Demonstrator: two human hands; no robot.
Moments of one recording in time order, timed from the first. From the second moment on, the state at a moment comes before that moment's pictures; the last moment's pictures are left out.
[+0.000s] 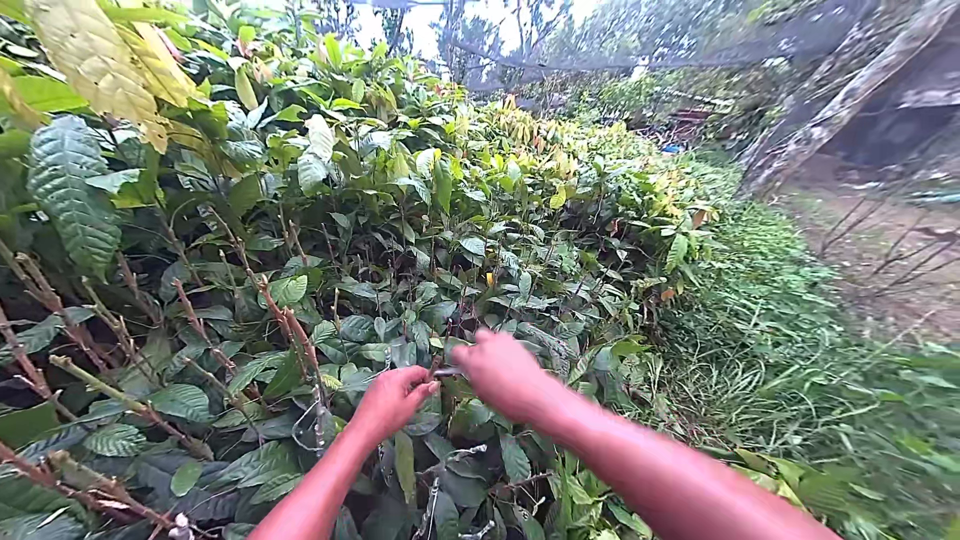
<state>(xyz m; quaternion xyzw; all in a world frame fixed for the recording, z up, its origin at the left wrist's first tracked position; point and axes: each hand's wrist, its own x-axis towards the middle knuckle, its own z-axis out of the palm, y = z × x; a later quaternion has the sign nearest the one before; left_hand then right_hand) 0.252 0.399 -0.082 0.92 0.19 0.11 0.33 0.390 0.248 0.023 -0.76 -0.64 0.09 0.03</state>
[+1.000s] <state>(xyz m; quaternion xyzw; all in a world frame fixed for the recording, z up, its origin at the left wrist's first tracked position) 0.267 0.381 -0.068 0.92 0.15 0.22 0.29 0.391 0.241 0.031 -0.79 -0.61 0.04 0.06</state>
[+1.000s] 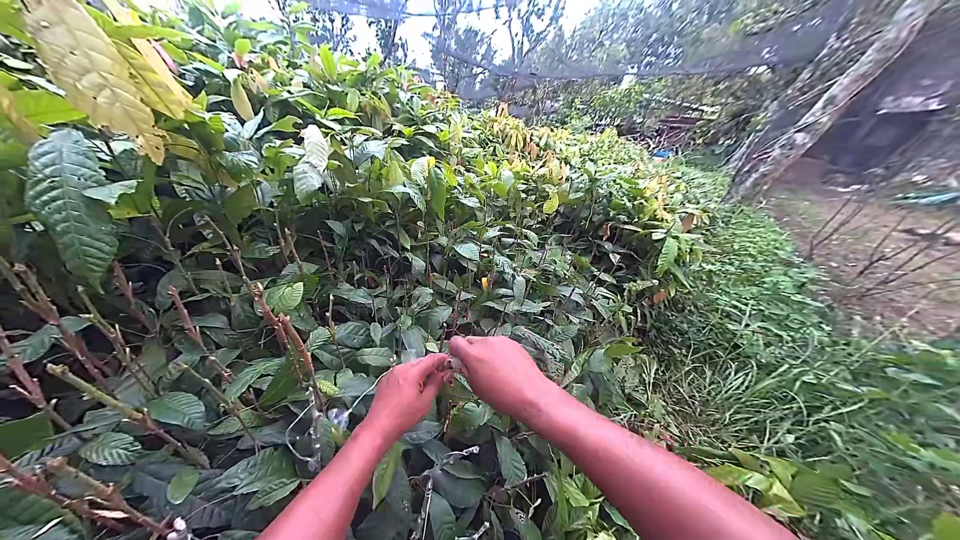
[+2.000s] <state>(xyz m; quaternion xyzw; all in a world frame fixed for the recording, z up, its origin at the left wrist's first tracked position) 0.280 0.383 -0.076 0.82 0.16 0.32 0.45 0.349 0.253 0.034 -0.68 -0.73 0.03 0.08</state>
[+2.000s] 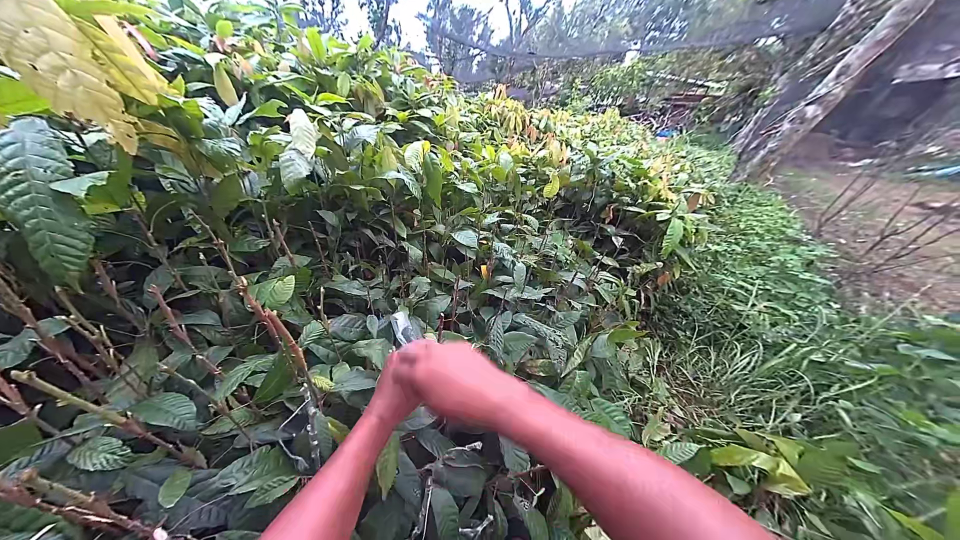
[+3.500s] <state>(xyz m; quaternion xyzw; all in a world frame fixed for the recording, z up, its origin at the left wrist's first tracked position) 0.242 0.416 -0.065 0.64 0.16 0.40 0.64 0.384 0.252 -0.047 -0.72 -0.58 0.11 0.36</state>
